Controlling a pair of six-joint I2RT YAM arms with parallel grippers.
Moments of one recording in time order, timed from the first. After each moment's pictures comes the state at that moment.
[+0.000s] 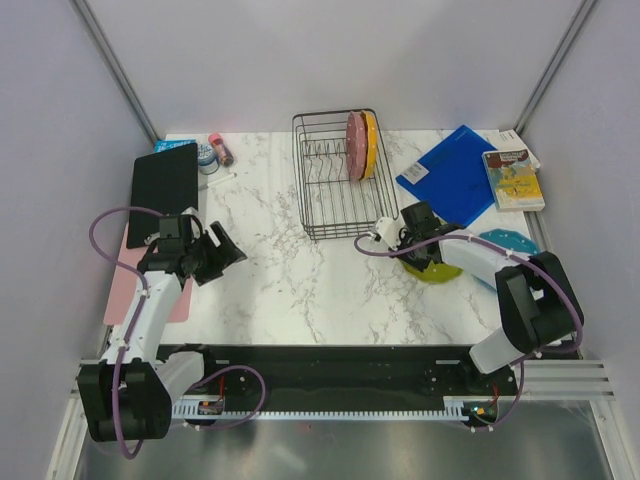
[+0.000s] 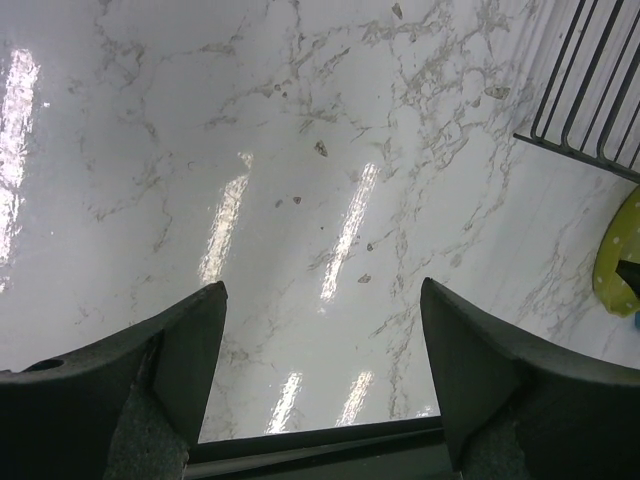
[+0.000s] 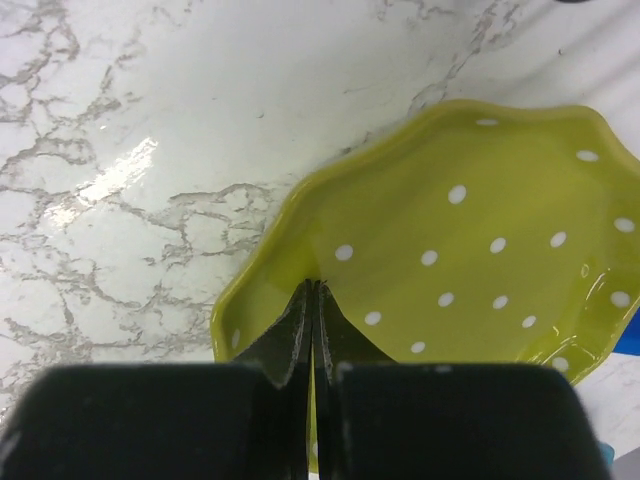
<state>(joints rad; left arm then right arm) 0.05 1.04 0.72 -0.61 0.25 -0.53 0.39 1.55 0.86 -0.45 -0.02 -0.67</state>
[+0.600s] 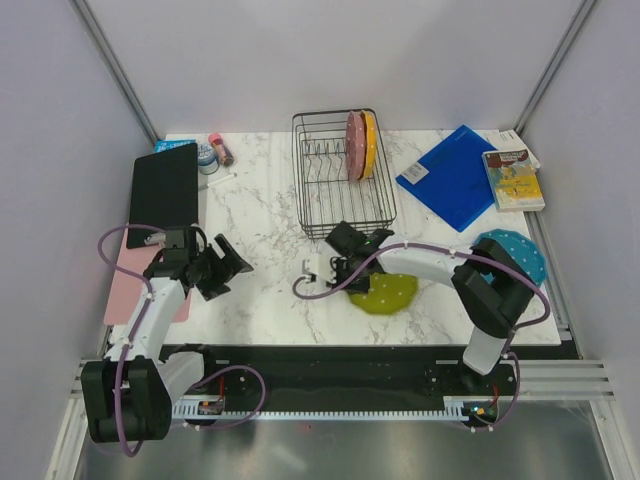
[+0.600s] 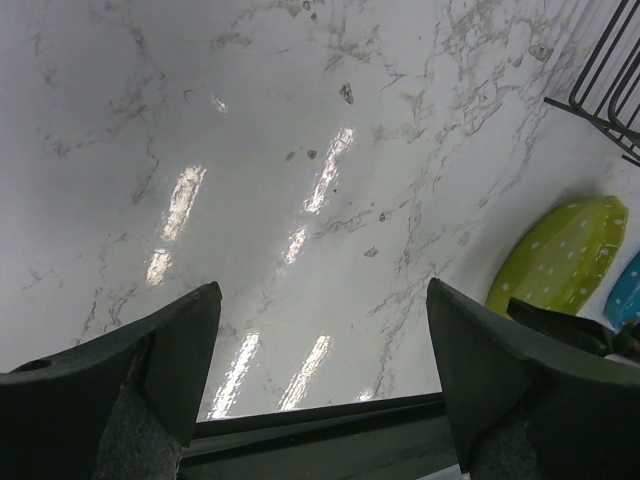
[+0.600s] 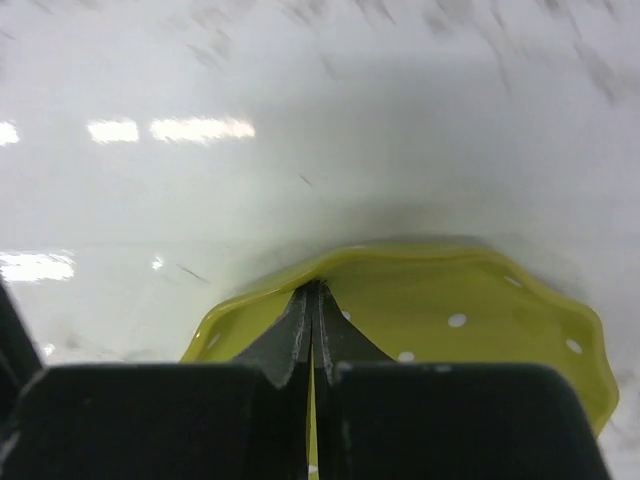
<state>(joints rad) 0.05 1.03 0.61 -0.59 0.30 -0.62 0.80 1.74 1.10 -0.61 -0.19 -0.69</state>
